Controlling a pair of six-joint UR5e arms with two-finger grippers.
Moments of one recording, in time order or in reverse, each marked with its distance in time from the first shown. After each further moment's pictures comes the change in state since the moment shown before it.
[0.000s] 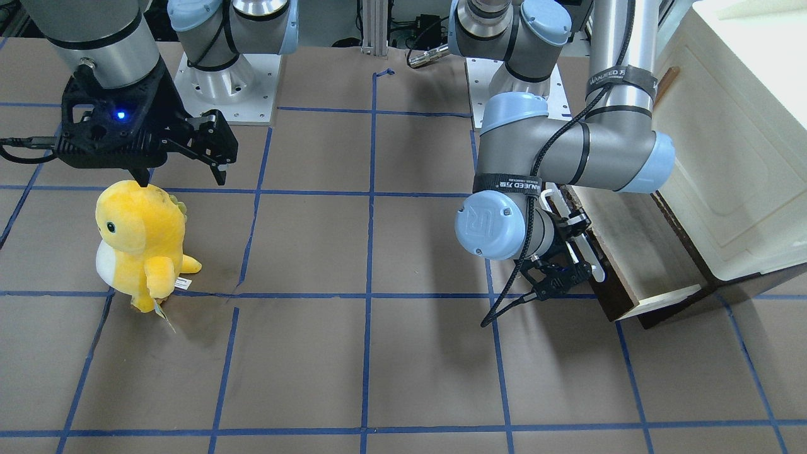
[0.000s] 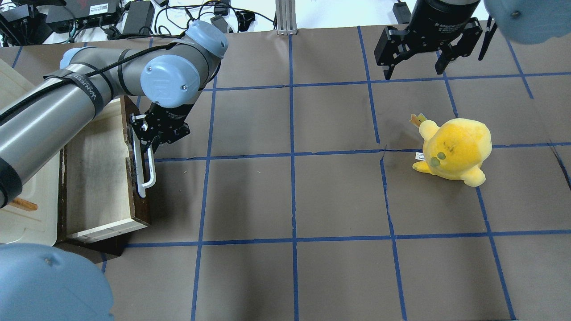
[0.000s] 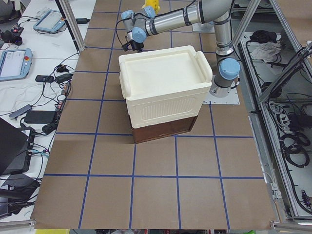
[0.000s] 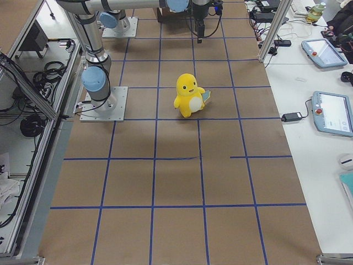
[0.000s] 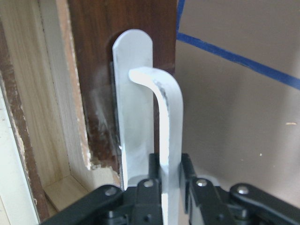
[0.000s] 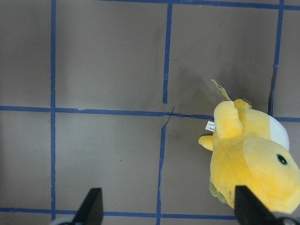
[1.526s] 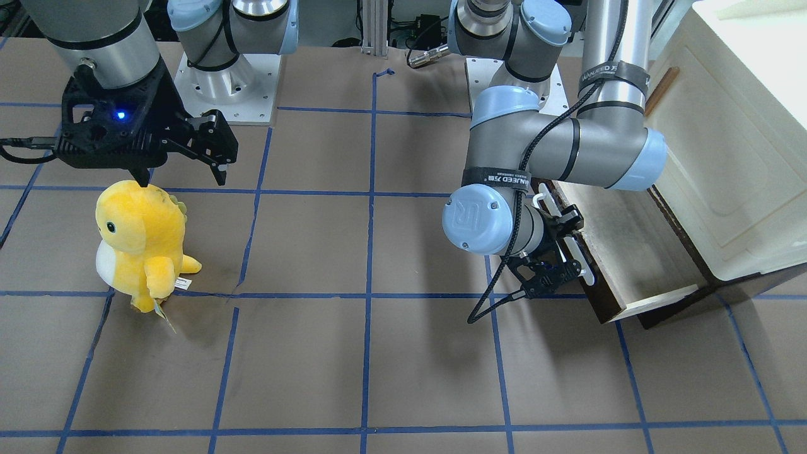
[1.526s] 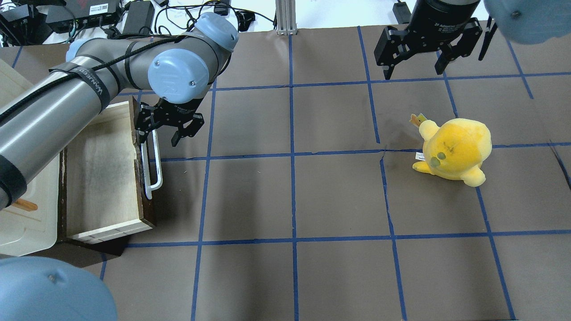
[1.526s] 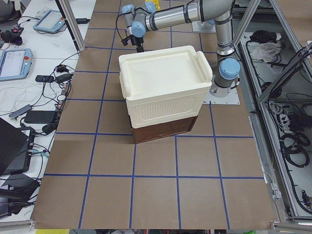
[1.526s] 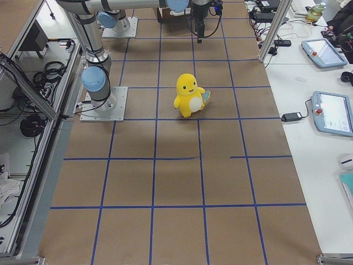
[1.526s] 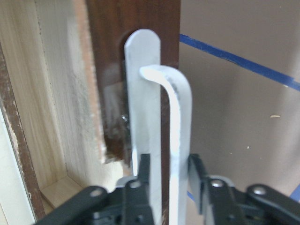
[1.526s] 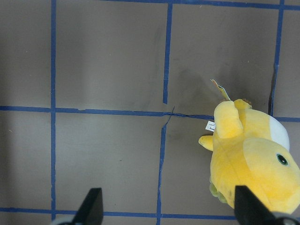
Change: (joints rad) left arm -0.051 0.015 0.058 -0.007 -0.037 0.023; right arm 0.000 0.000 0.000 0.000 0.000 0.000
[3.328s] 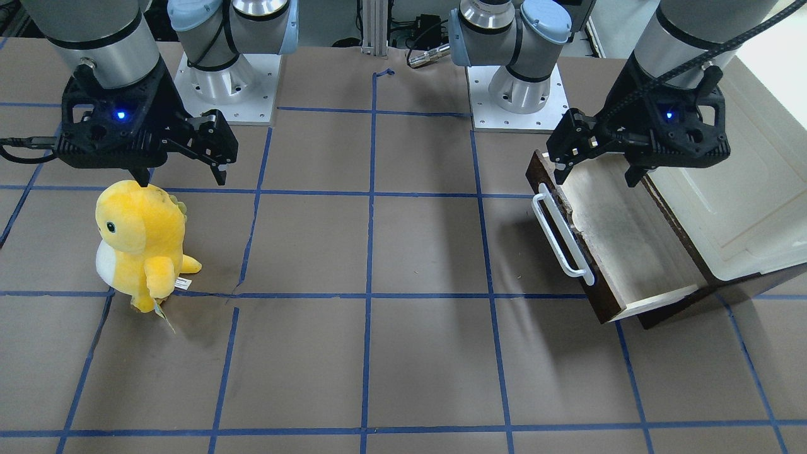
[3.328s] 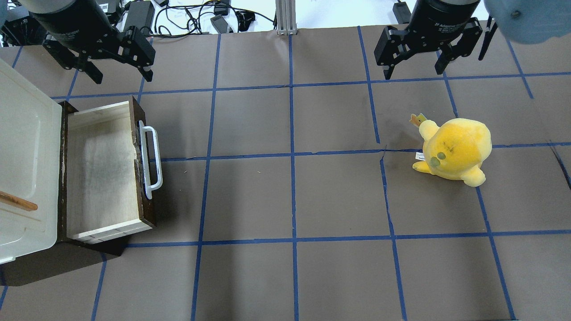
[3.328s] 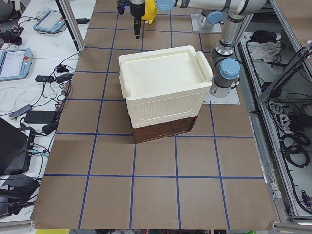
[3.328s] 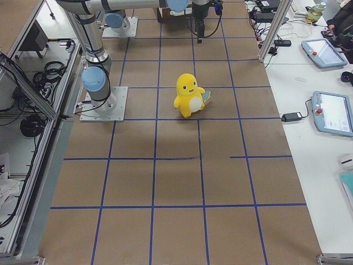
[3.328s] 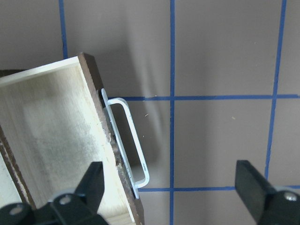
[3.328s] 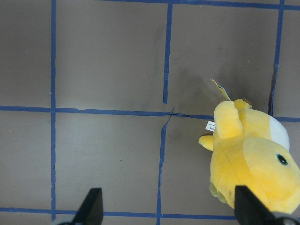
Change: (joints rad) left arm 0.265 0.366 0.054 0.082 -0.584 0.723; right arm 0.000 0.000 0.000 0.000 0.000 0.000
